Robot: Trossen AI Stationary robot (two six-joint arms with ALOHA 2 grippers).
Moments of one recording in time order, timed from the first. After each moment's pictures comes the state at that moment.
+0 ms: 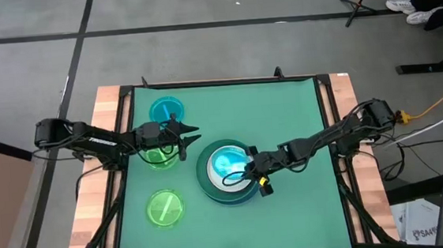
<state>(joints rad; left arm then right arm) 0.17 1.24 0.24 0.82 -0.12 -0.08 0.26 1.62 0.83 0.04 0.01 -0.07</state>
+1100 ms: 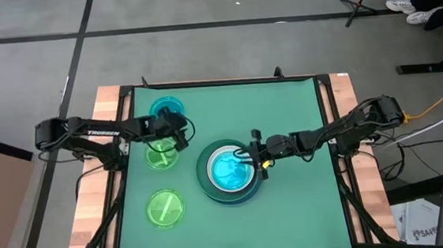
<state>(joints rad) 0.27 1.24 0.56 -0.20 -0.35 -0.05 0.15 1.52 0.61 0.46 0.09 -0.11</state>
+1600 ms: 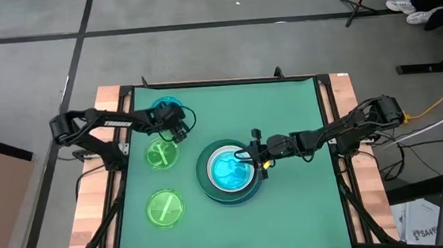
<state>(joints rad) 0.48 1.44 0.56 -0.16 -0.33 0.04 0.14 1.52 0.60 0.47 0.12 -0.17</state>
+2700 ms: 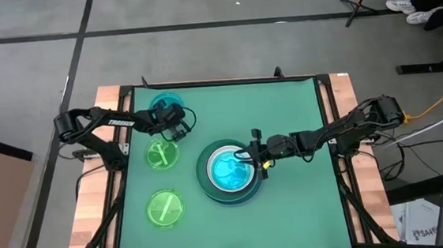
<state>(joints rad) 0.47 1.49 0.56 -0.13 -0.44 0.08 0.14 1.52 0.60 0.47 0.12 -0.15</state>
